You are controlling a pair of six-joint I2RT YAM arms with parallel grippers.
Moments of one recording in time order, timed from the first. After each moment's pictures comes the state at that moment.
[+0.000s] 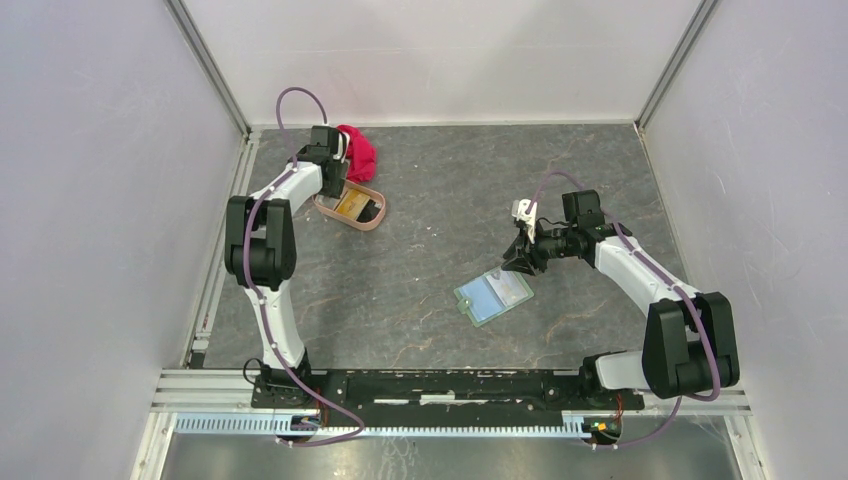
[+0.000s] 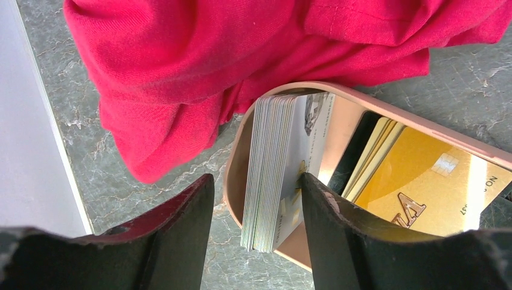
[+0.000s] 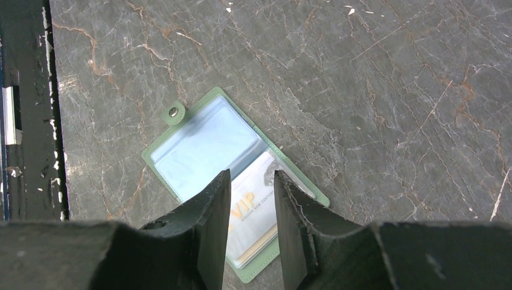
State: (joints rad) left arm -0.11 2.04 1.51 -0.42 -0.31 0.20; right arm 0.16 1.35 0.79 -0.45 -0.97 -0.81
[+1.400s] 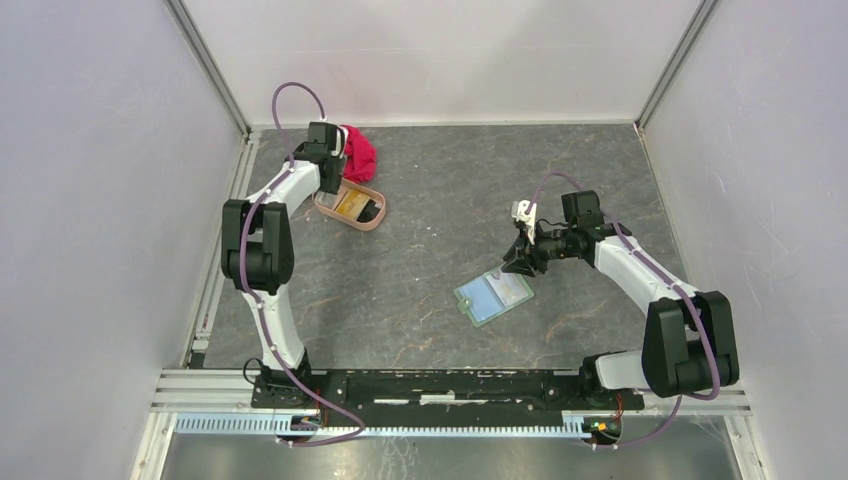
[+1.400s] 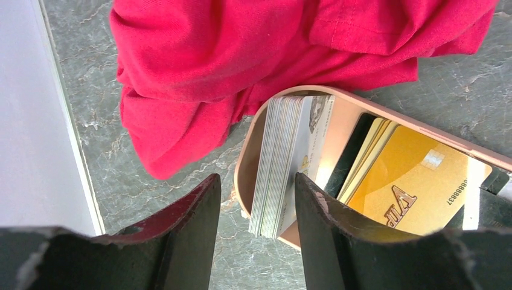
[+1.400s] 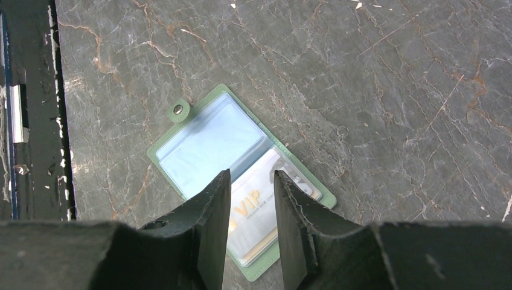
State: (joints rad) left arm -0.11 2.00 1.51 -0.42 -0.31 0.20; right arm 0.16 1.36 0.79 -0.47 -0.97 -0.81
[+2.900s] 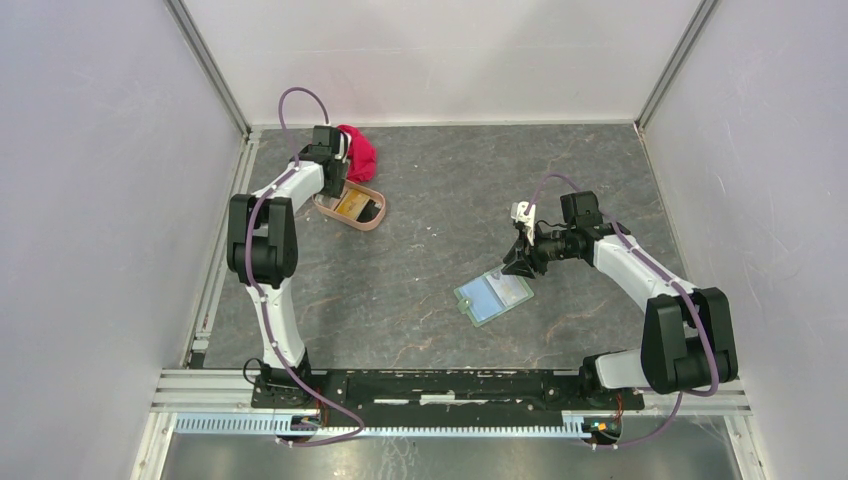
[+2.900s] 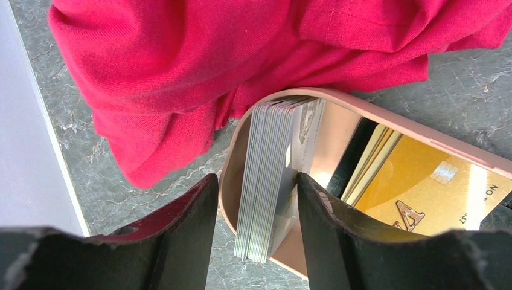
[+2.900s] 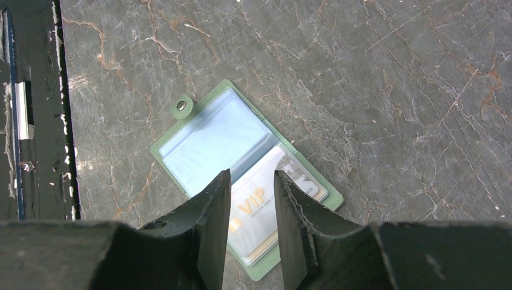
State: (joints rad) left arm -0.11 2.06 1.53 -0.43 -0.31 0.20; right arm 0.16 1.37 0.80 -0.48 -0.97 -0.82
